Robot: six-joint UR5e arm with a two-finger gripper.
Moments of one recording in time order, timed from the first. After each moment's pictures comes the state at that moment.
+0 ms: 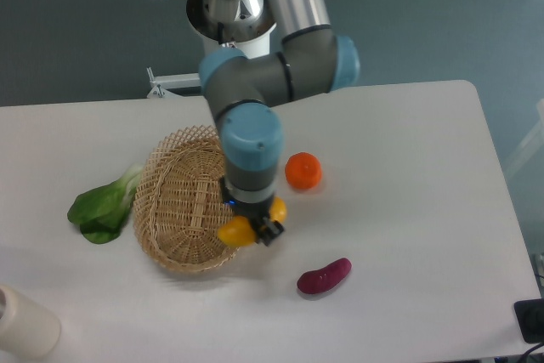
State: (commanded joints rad) arm 2.22 -1.92 -1.75 -1.05 1.52 1.18
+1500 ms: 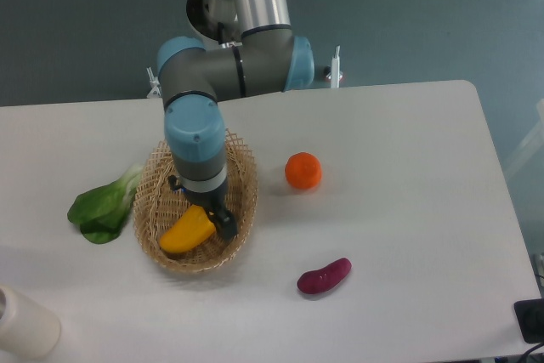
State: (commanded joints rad) arm 2.25 -1.93 -1.69 -1.04 1.55 1.18
